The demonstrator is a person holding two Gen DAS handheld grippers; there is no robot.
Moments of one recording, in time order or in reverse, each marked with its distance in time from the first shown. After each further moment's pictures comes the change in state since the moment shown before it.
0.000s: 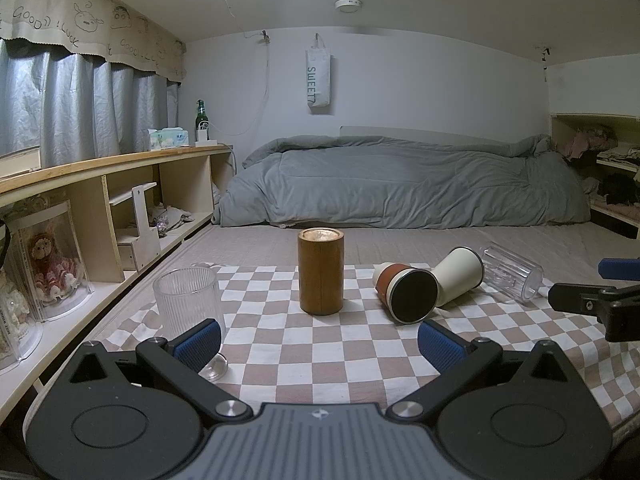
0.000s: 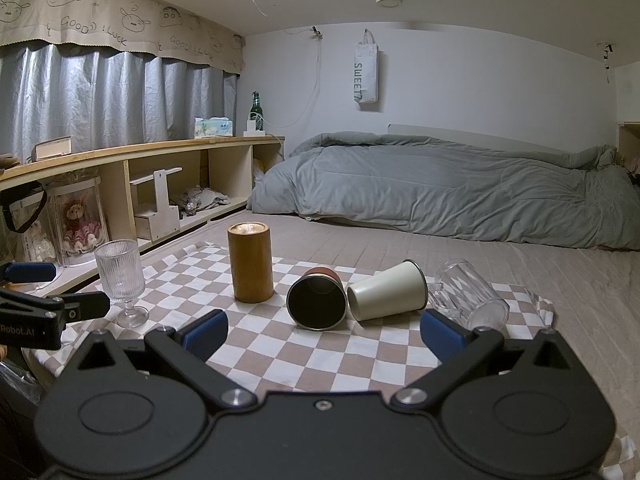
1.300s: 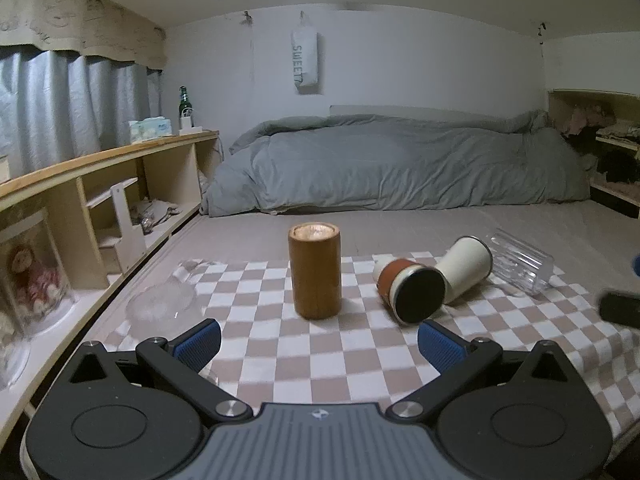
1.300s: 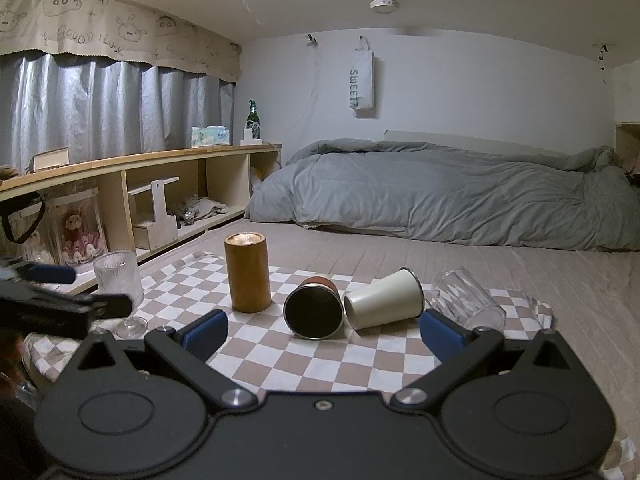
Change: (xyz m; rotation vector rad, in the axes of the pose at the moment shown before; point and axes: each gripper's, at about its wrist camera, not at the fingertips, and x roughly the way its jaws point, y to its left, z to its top) left arm 0.056 -0.002 0.029 0.046 0.069 -0.016; right arm -0.003 -0.002 0.008 0.016 -0.019 -0.005
